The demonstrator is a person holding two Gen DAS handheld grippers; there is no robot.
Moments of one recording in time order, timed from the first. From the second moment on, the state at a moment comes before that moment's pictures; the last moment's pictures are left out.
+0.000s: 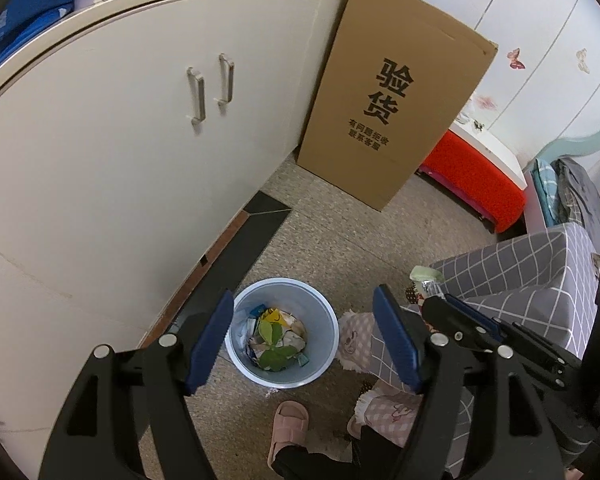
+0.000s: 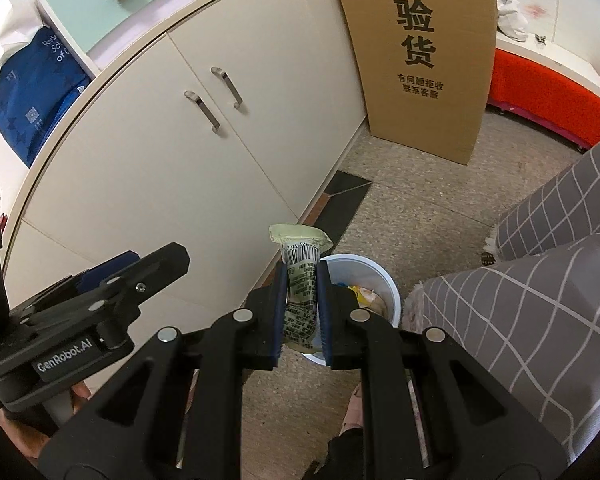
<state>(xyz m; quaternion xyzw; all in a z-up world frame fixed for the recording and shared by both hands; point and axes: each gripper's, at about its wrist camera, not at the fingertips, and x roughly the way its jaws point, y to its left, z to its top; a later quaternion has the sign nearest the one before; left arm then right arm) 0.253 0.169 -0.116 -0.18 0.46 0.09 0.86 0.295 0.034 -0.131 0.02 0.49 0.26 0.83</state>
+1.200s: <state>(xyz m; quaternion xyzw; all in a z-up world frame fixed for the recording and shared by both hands) 0.258 -0.016 -0.002 -0.12 0.38 -0.02 0.92 0.227 -0.223 -0.005 0.11 0.35 0.12 0.92</state>
